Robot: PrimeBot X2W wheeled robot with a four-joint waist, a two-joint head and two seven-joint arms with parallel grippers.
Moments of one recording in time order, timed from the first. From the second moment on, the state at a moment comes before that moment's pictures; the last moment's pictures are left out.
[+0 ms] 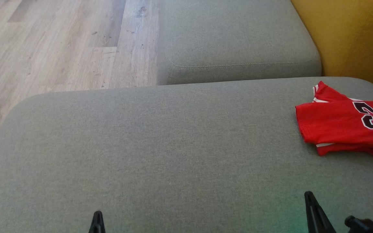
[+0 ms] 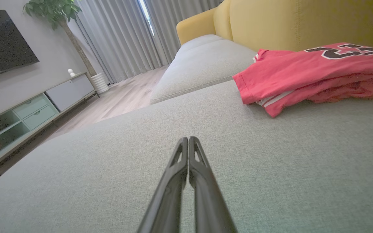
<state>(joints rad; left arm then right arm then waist) 0.30 0.06 -0.20 0.14 -0.37 0.10 -0.21 0.28 -0.06 0.08 0.19 0.34 0.12 -0.20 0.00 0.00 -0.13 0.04</state>
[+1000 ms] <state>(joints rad) 0.20 0.07 -0.15 0.18 -0.74 0.03 -0.13 0.19 -0.06 0.03 0.21 0.72 0.12 -0.13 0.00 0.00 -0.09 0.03</state>
